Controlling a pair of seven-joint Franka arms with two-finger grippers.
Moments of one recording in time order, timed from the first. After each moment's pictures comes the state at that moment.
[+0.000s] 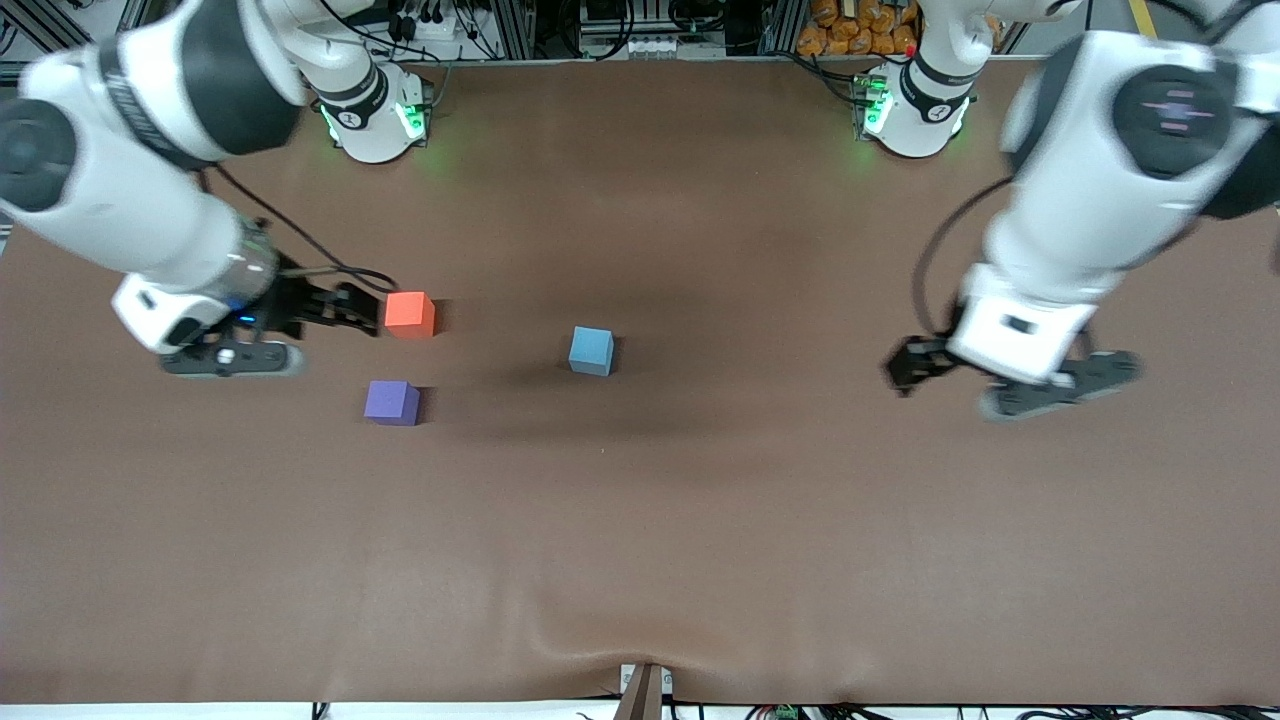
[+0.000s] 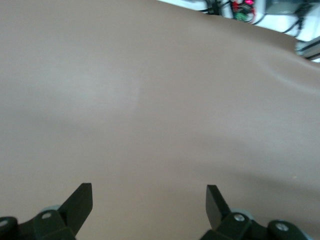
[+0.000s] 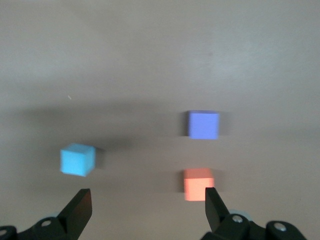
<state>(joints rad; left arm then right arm) -0.20 0.31 -0.11 -1.31 0.11 1.70 -0.58 0.28 0.20 0.04 -1.56 0.09 1.74 0.38</state>
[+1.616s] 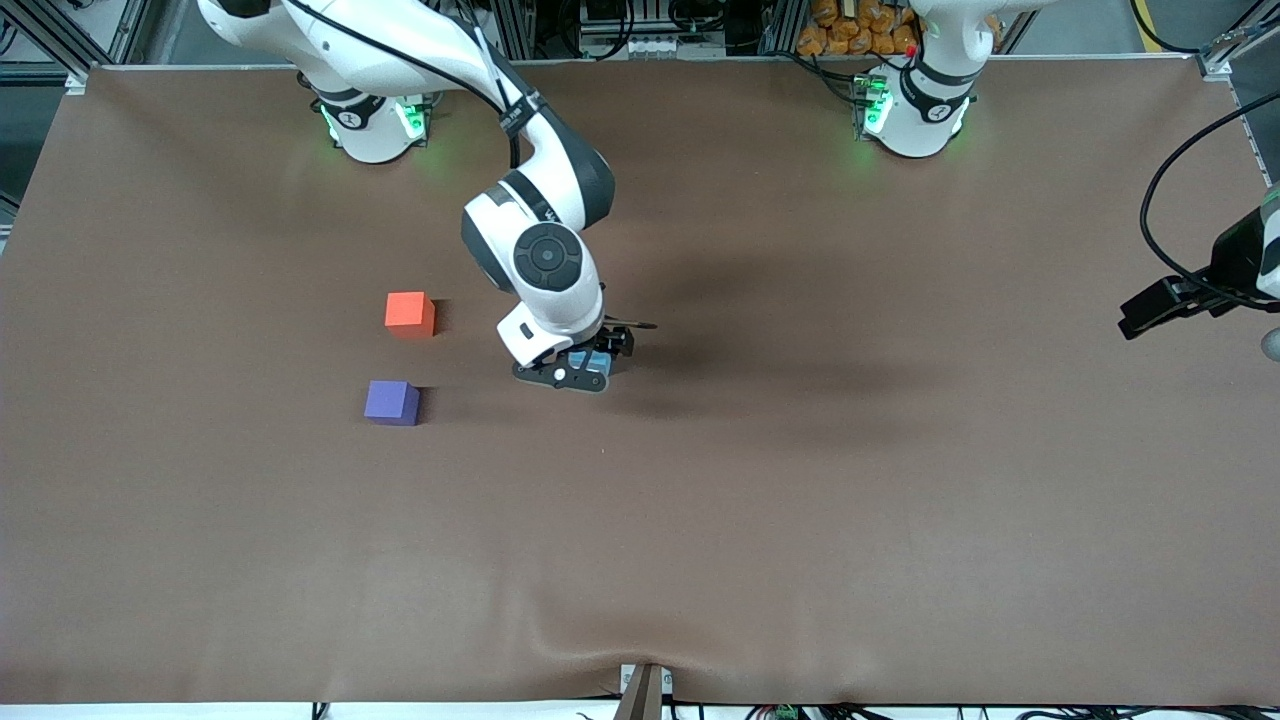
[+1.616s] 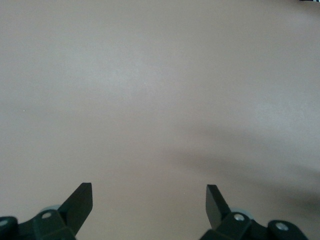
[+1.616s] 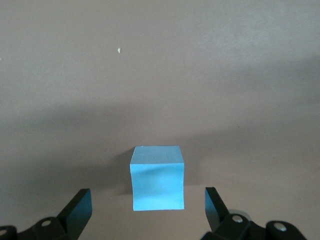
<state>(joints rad) 0.11 0.08 -0.12 -1.56 0.07 1.69 -0.26 0.66 0.58 0.04 -1.58 0.04 2.10 0.84</state>
